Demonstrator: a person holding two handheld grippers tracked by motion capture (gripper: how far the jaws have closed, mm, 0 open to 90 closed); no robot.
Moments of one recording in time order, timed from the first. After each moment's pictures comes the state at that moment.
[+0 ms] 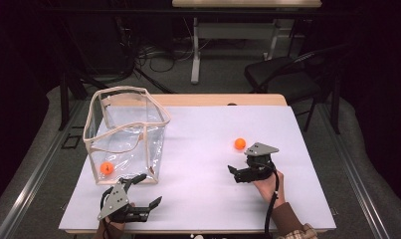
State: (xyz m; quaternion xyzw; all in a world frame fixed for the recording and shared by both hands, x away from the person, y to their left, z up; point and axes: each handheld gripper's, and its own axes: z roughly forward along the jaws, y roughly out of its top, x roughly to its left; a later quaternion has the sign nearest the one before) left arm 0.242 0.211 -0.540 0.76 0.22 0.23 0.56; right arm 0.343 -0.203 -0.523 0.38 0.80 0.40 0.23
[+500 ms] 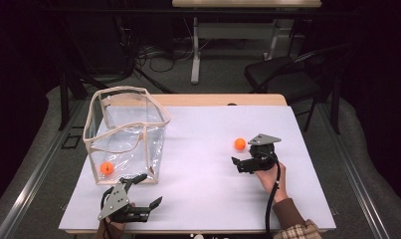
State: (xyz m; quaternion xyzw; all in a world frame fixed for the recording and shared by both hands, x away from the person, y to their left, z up) left arm 0.241 0.210 -0.539 0.76 0.22 0.23 0.56; right arm 0.371 -0.215 -0.522 0.41 0.79 0.39 0.22
